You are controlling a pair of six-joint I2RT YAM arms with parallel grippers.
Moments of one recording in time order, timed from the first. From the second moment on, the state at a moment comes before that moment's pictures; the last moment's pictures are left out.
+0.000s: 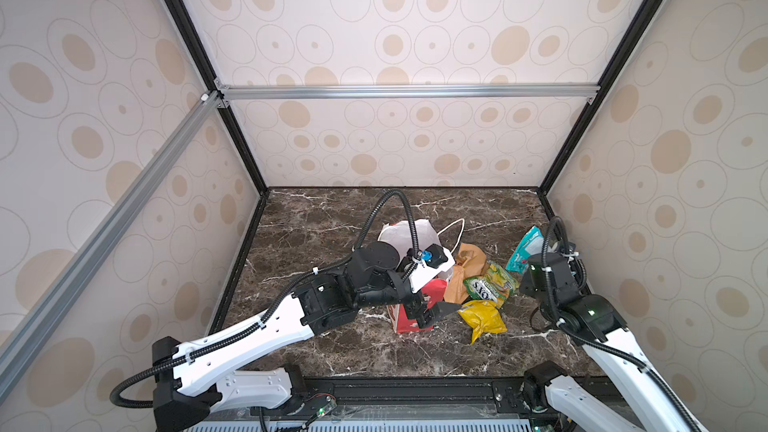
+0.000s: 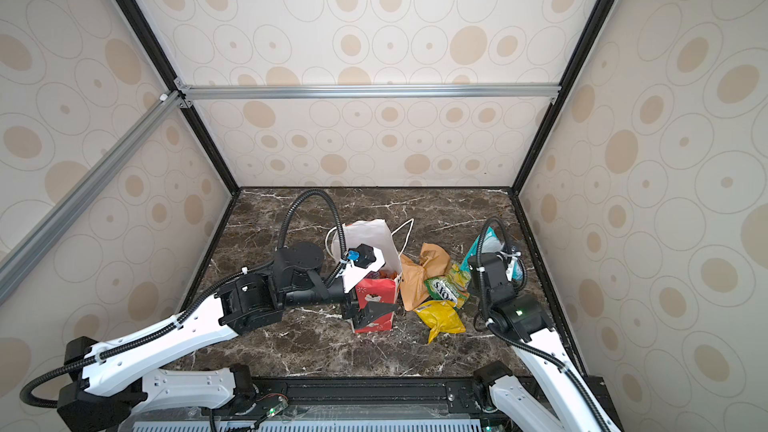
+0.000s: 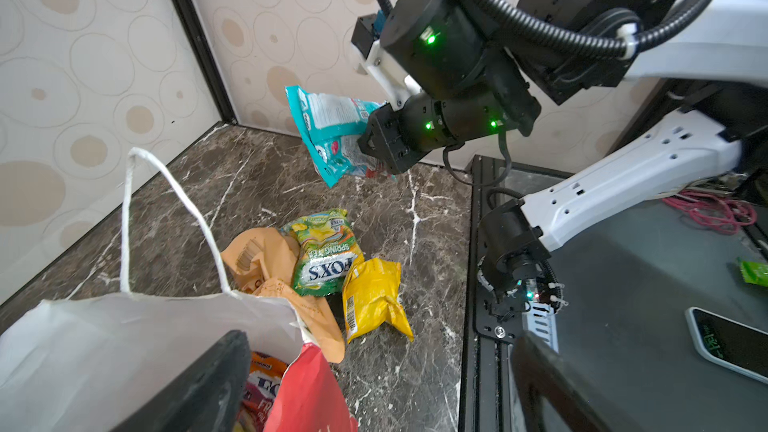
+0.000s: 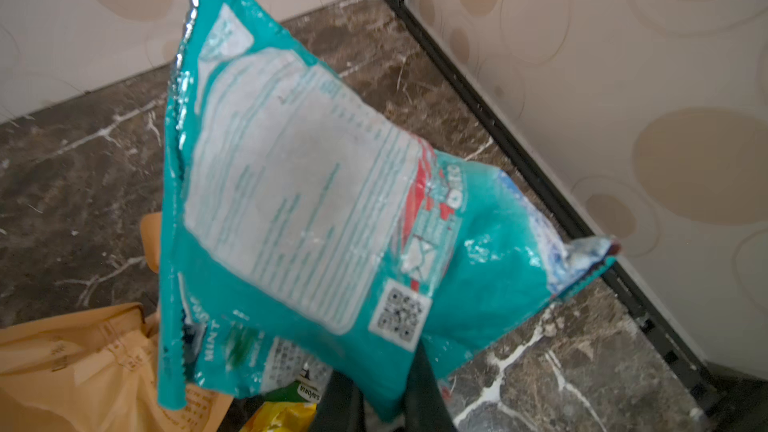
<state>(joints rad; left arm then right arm) -1.09 1.16 1.19 -0.38 0.19 0.06 0.31 0.80 0.80 -0.89 0.52 0.63</state>
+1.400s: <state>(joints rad) -1.07 1.13 1.20 -0.42 -0.33 -0.02 0.26 0.92 1.05 -0.67 -0.21 0.73</state>
